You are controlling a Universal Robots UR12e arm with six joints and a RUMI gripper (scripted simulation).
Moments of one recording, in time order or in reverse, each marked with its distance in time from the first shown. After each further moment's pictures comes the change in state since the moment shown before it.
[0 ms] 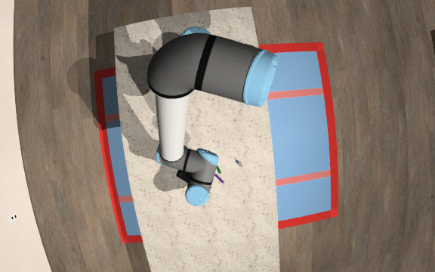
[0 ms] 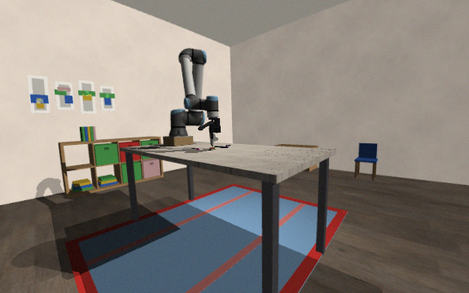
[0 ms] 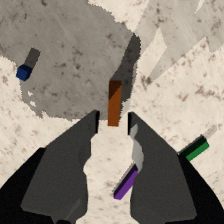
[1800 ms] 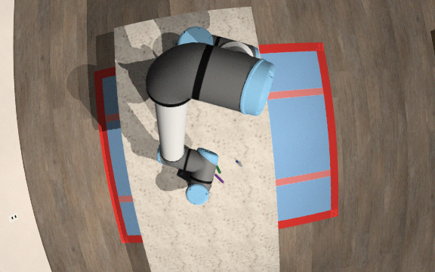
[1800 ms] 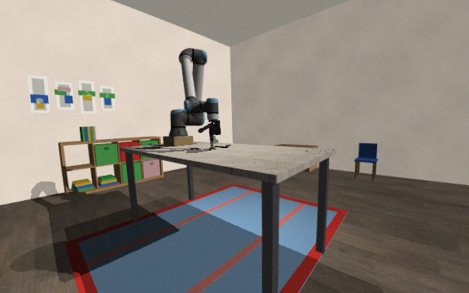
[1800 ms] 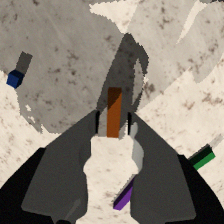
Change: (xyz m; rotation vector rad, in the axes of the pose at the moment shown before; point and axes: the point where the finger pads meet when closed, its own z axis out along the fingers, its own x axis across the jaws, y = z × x) arm 0.000 0.000 0.017 0.000 0.000 0.000
